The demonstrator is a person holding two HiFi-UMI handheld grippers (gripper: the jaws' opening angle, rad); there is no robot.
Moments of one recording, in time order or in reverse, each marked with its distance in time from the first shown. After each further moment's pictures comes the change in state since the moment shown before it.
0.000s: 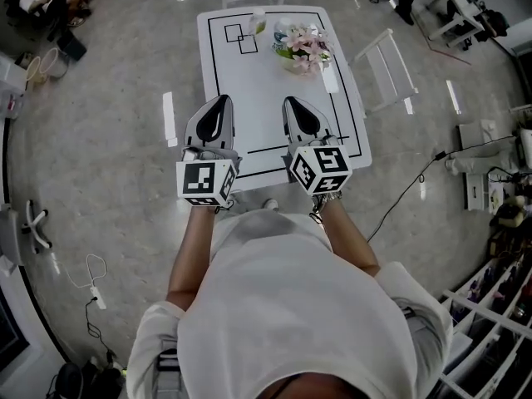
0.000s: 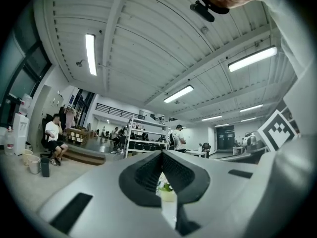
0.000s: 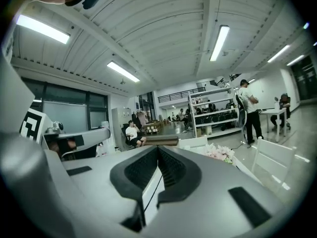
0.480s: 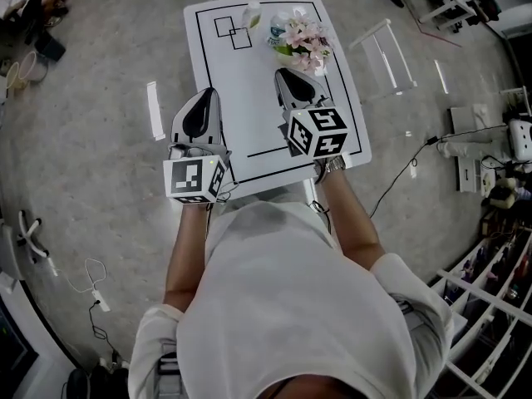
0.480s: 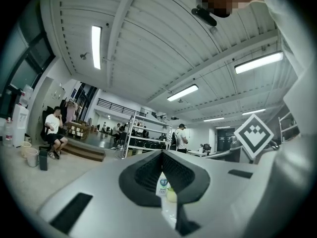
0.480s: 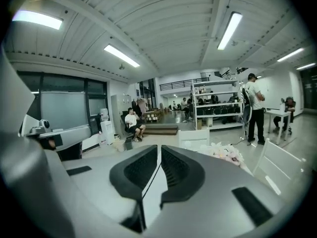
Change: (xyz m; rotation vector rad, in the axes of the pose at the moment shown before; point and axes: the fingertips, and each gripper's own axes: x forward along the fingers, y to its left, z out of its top) left arm 0.040 0.058 -0.015 -0.067 0.019 -0.001; right arm 0.100 -0.026 -0.004 -0.052 0.165 0.004
